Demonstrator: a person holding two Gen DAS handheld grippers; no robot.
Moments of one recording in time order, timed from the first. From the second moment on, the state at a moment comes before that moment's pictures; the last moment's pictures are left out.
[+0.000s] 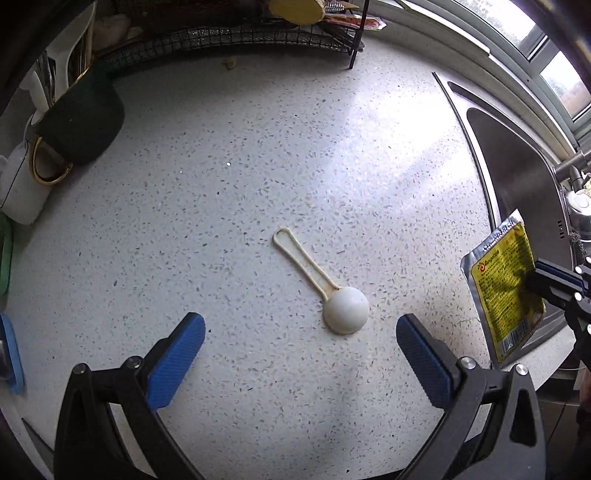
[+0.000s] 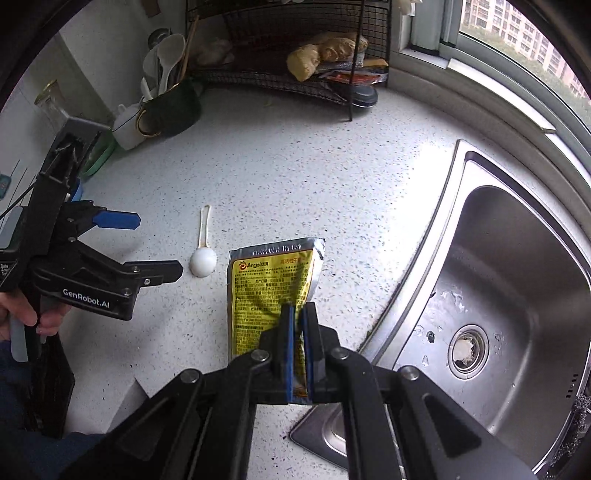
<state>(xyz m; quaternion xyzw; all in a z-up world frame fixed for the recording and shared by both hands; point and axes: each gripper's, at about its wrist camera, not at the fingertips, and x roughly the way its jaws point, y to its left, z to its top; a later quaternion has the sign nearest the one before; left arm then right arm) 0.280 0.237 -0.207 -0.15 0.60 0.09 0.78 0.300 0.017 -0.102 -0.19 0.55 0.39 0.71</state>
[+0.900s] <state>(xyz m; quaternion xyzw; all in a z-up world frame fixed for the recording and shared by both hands) 0.320 0.179 -0.220 -0.11 0.61 0.09 0.78 0.318 -0.004 -0.108 -0.16 0.57 0.37 0.72</state>
